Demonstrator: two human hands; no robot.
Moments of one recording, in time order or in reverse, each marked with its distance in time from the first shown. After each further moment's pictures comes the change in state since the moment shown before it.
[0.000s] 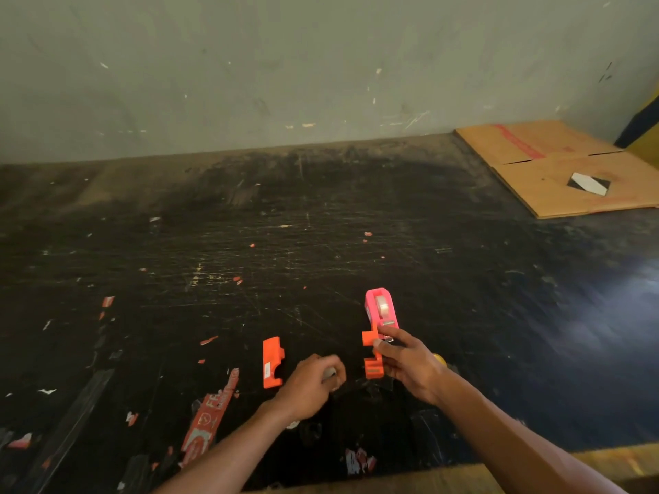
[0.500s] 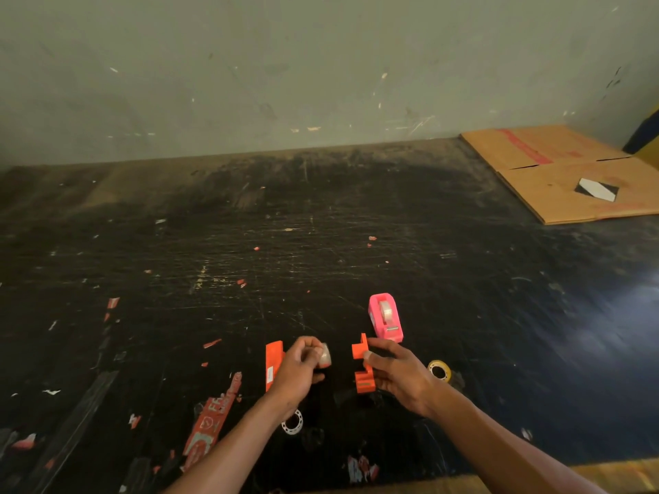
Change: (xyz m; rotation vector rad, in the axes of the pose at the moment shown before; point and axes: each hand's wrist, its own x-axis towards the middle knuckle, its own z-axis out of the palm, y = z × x) left_hand 0.004 0.001 -0.012 -0.781 0.292 -0.260; right_hand 0.003 0.007 0.015 -0.037 -0.069 0.048
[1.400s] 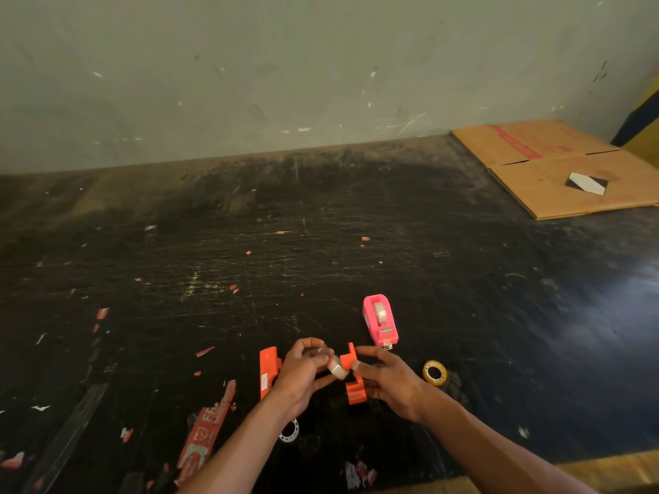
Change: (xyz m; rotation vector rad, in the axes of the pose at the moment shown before) left_hand 0.008 0.014 0.017 -0.382 -0.005 -0.197; right_hand 0.004 0.007 0.005 -0.077 -0.024 0.031
